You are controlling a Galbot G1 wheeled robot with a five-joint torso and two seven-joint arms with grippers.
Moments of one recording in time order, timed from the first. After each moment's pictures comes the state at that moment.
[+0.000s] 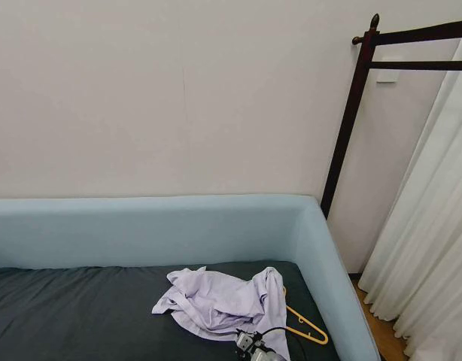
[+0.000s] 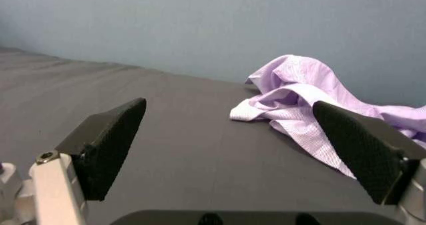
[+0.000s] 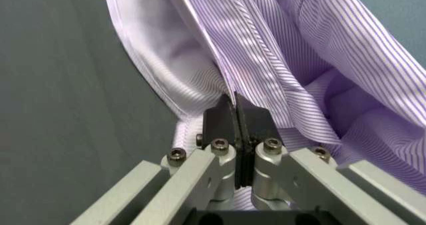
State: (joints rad) left arm 1.76 -1.35 -0.52 -1.72 -0.29 -0.48 -0.17; right arm -0.79 1.23 -0.38 1.05 -0.08 0.06 0.03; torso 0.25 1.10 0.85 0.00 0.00
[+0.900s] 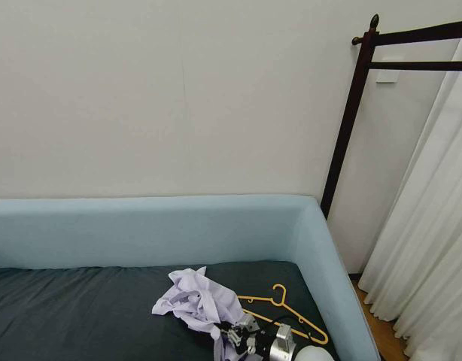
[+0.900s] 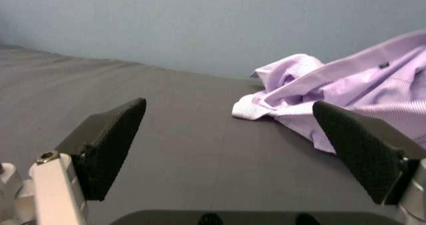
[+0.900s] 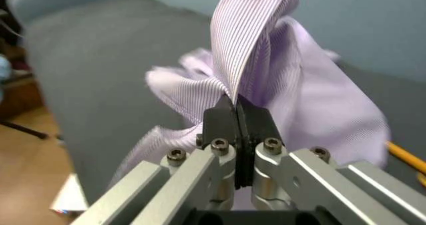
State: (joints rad) left arm 1.74 -1.35 -0.51 -1.70 -0.29 -0.47 -0.18; right arm -0.79 1.07 -0.29 1.25 0.57 0.09 -0.39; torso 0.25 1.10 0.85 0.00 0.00
